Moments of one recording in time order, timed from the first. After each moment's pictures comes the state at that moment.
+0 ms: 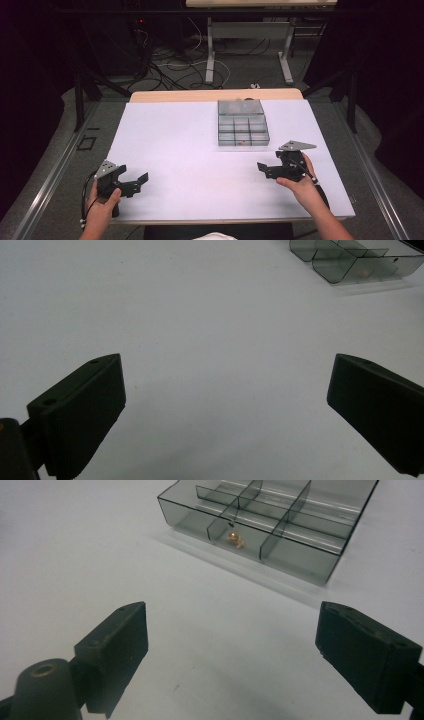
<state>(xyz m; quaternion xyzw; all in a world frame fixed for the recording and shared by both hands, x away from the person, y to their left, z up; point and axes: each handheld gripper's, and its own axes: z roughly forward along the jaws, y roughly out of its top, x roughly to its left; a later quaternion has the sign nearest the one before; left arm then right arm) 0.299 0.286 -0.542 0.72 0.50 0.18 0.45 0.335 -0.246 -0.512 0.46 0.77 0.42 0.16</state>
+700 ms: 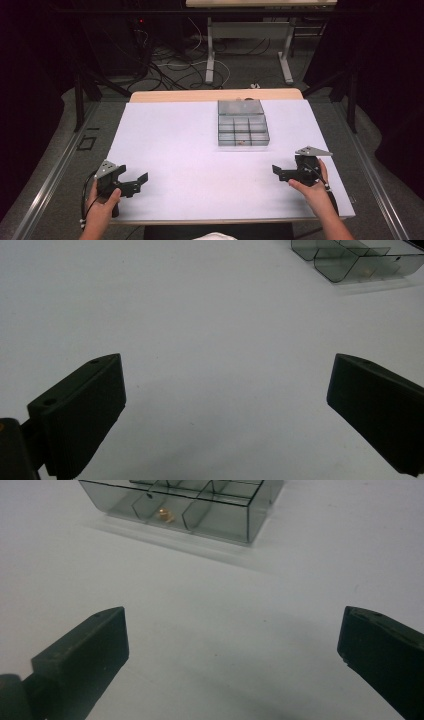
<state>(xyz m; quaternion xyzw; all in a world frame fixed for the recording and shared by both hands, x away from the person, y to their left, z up) 0.299 0.287 -0.542 0.72 0.50 0.18 0.45 0.331 -0.290 -0.536 0.52 0.73 0.41 0.19</state>
